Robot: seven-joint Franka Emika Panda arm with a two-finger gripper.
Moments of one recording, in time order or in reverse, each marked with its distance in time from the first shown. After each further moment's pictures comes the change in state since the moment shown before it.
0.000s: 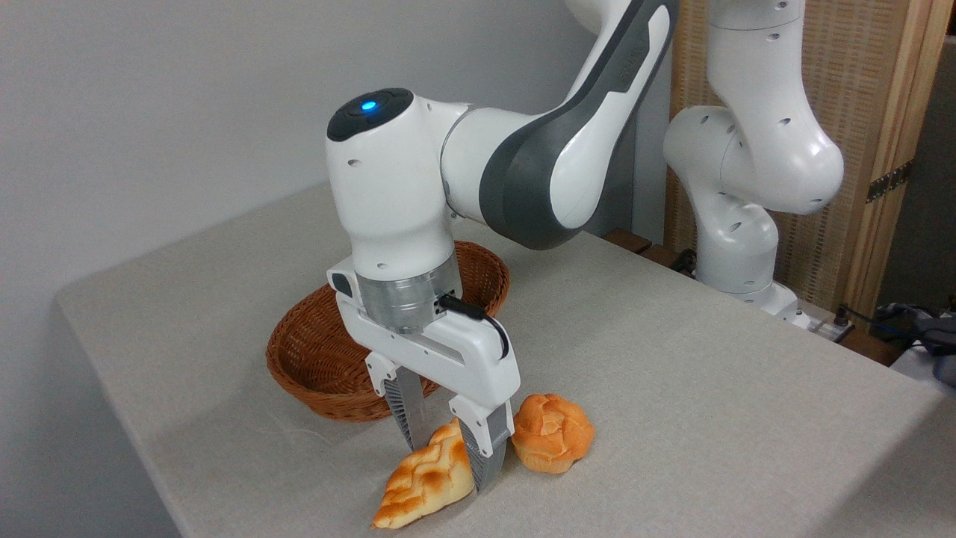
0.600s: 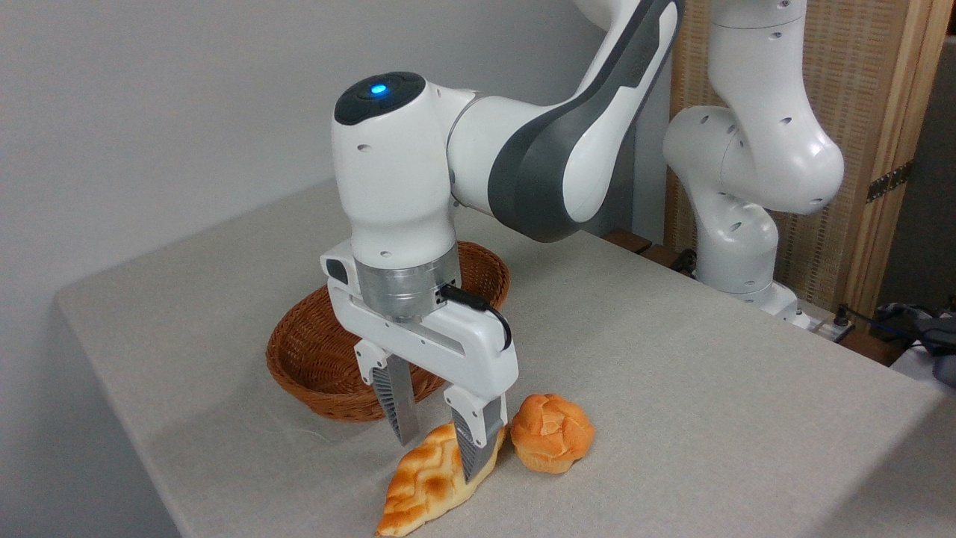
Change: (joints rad) arm 0.008 -0.015 0.000 0.012 -0.047 -0.001 0.000
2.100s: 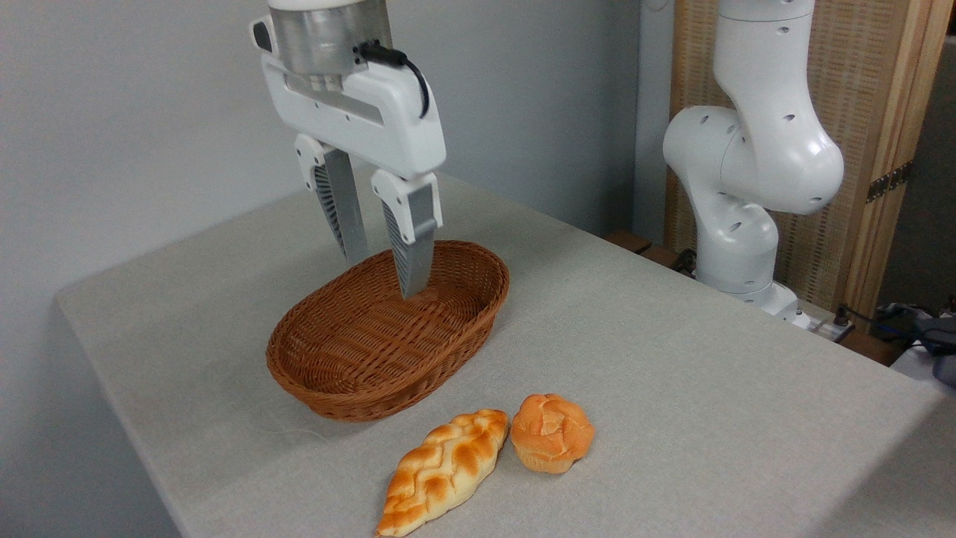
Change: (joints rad) arm -0.004 -0.083 -0.103 0.367 -0.044 -0.469 -0.005
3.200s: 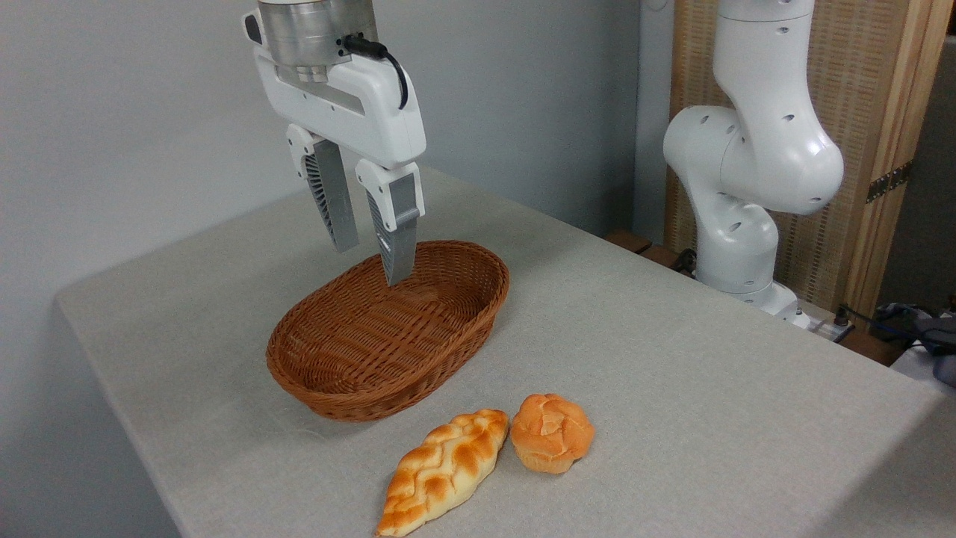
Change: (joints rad) arm -0.007 0.003 -0.050 0.022 0.001 -0.019 -0.007
